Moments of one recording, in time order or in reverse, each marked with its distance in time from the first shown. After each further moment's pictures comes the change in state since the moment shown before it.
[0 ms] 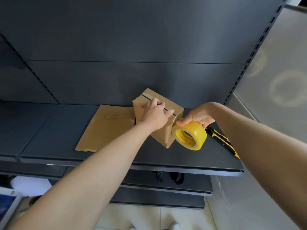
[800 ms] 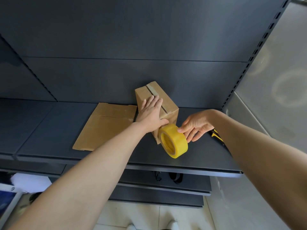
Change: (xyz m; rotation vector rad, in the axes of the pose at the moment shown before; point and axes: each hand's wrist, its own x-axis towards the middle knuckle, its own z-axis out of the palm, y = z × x) left_hand 0.008 -0.017 0.007 0.190 -0.085 0.116; right_hand 0.024 0.022 0.003 0.094 -0.102 -0.057
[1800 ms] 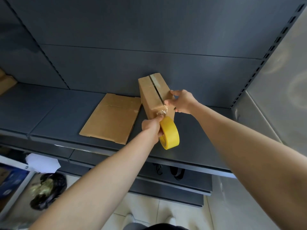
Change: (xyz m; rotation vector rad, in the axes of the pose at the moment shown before) left_hand -0.042 0.036 0.028 -1.589 0.236 -1.064; right_hand 0.018 -0.055 0.026 -0.051 0.672 -0.425
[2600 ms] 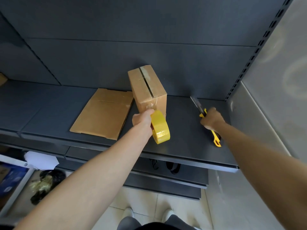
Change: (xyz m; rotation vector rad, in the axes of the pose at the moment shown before) left_hand 0.002 -0.008 0.012 -0.052 0.110 0.035; right_hand -0.020 0.148 -0.024 -0.211 0.171 0.381
